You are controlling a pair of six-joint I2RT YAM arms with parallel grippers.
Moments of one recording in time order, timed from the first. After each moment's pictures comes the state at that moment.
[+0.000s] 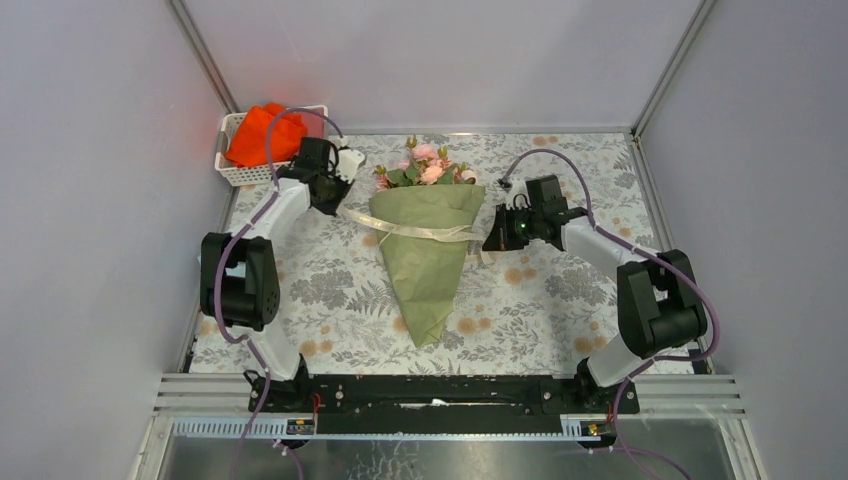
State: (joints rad) left arm -0.12 1.74 1.33 -0.57 0.15 0.45; right arm 0.31 1.60 0.96 -0.27 -0.54 0.22
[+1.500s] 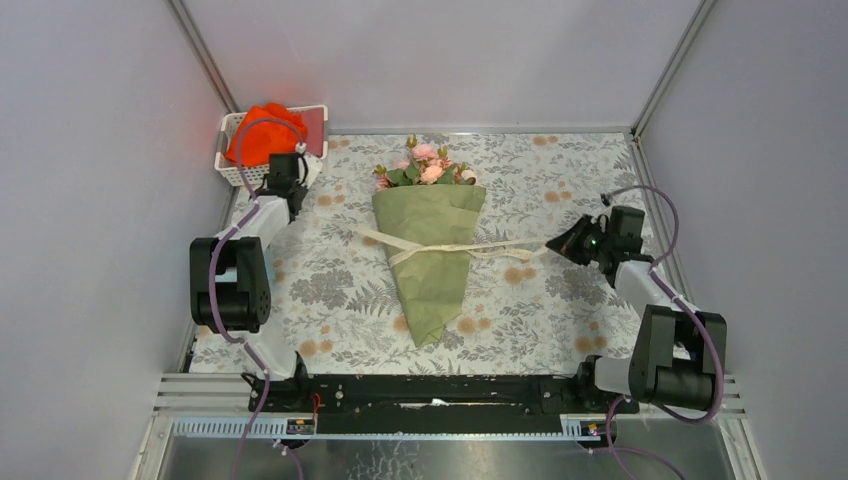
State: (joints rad) left arm 0.04 1.71 1.14 -0.25 -0.28 0.58; right arm -0.11 1.30 0.64 -0.04 -0.56 0.51
